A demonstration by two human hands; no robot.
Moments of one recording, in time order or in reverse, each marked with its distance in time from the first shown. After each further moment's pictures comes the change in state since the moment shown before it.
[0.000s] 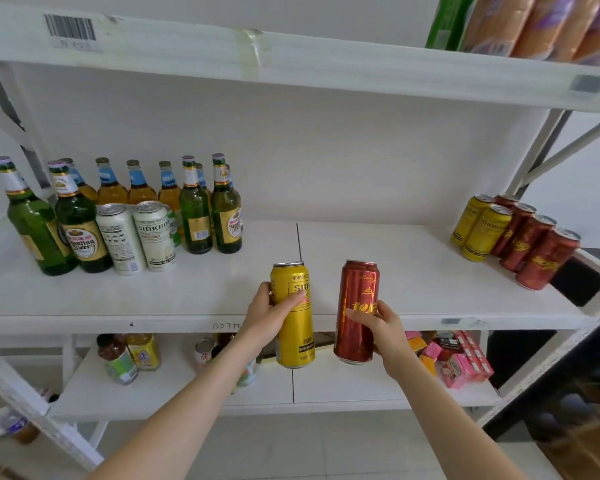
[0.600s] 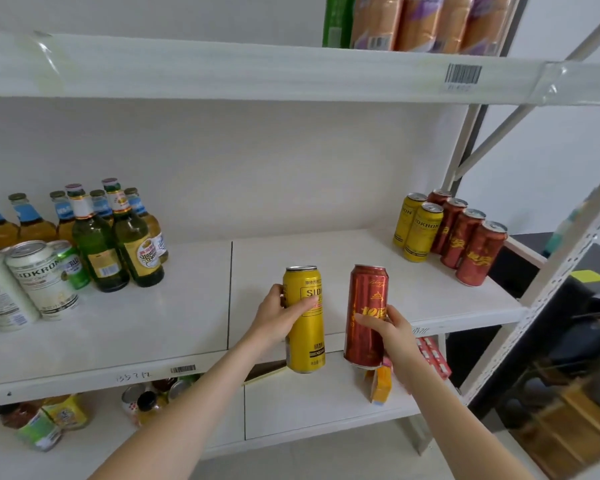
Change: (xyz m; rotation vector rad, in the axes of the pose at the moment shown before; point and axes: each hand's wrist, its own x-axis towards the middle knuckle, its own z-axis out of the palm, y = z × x) left_hand 0.071 0.035 0.164 0.139 -0.197 0.037; right_hand 0.051 -0.014 -0.155 0.034 0.158 -0.026
